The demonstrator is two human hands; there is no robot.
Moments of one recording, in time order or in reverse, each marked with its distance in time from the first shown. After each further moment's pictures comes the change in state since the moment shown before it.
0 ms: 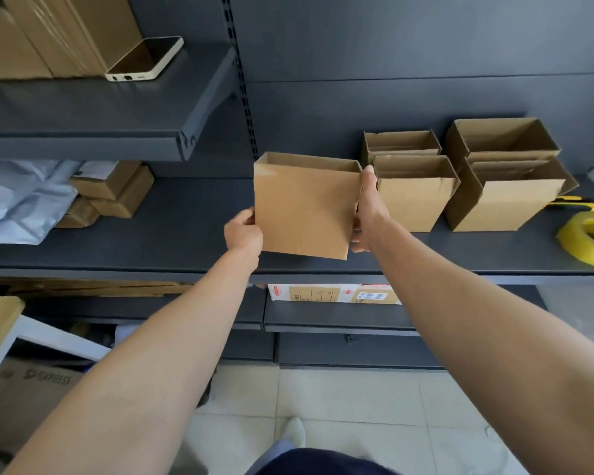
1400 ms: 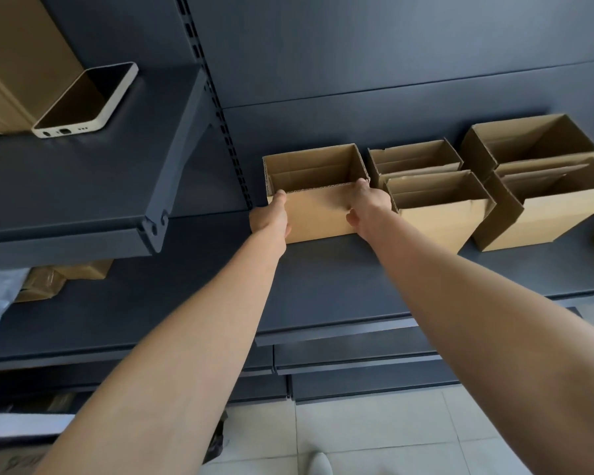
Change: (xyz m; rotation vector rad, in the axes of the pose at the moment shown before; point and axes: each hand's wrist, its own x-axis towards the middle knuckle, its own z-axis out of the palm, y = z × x) left_hand 0.099 0.066 0.080 -0.146 -0.093 -0.269; right_hand 0.106 -0.057 0.048 0.032 0.302 -0.139
